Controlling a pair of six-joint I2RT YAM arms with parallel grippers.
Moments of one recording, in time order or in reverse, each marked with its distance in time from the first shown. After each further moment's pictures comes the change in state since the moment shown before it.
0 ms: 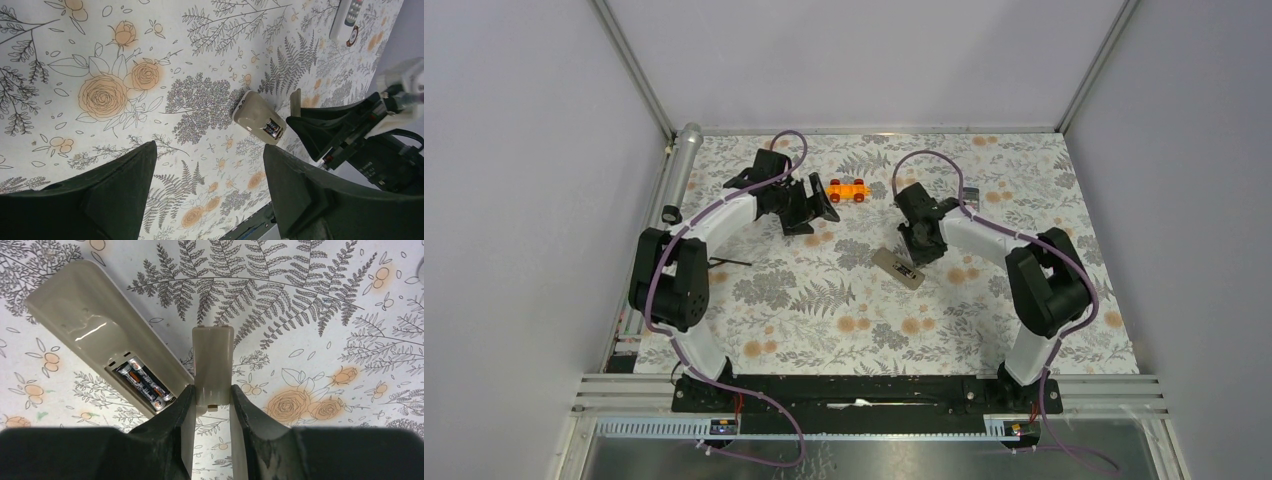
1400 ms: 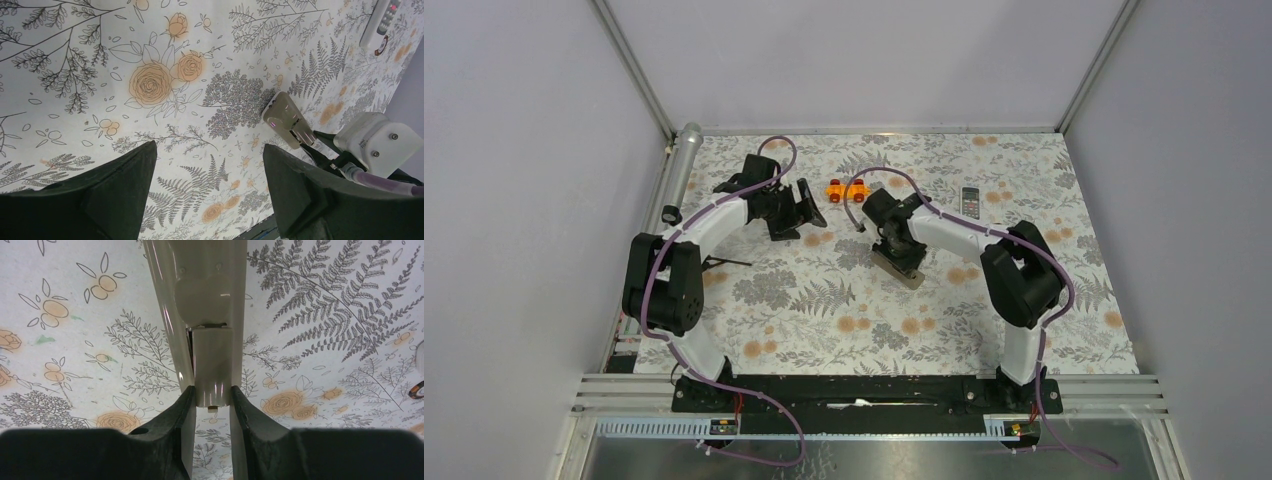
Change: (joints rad) left arm 0.049 -0.035 -0.061 -0.024 -0.045 0.038; right arm 0.148 0.108 0.193 -0.255 -0.018 -0.322
